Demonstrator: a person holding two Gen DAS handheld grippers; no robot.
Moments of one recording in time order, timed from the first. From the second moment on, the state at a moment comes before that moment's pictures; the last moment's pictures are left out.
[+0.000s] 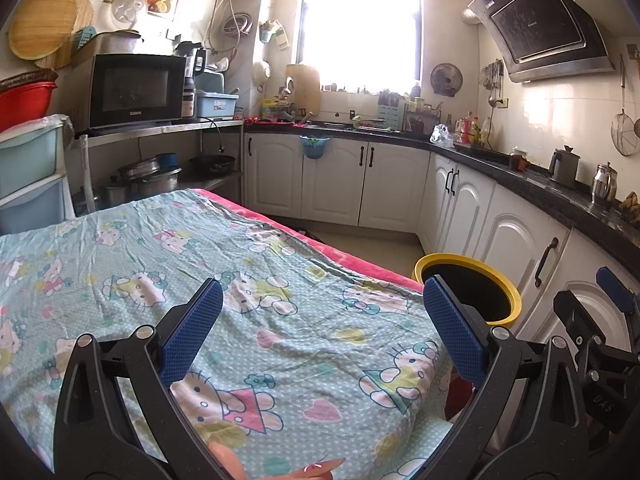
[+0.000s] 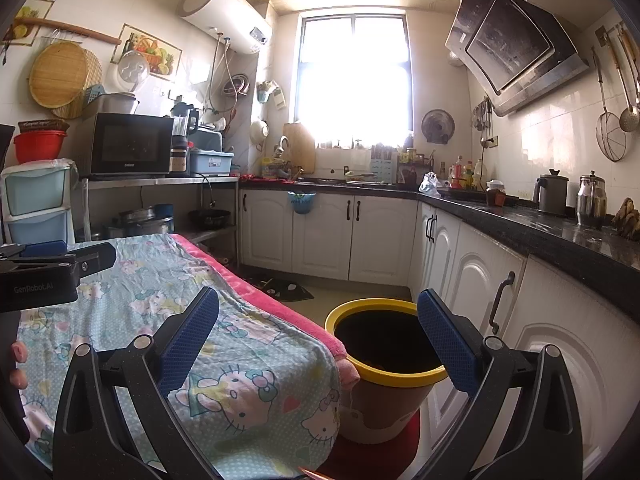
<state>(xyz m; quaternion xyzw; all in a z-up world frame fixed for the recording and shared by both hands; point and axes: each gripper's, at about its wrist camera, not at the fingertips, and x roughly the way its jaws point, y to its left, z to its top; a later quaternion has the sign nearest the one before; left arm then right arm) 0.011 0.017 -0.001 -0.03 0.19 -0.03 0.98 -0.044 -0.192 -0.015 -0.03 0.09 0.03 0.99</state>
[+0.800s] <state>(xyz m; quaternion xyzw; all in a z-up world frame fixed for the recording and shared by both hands) 0.026 0.033 -0.013 -0.07 0.25 -0.01 0.97 -0.042 -0.189 -0.011 -0.03 0.09 0.04 0.99</state>
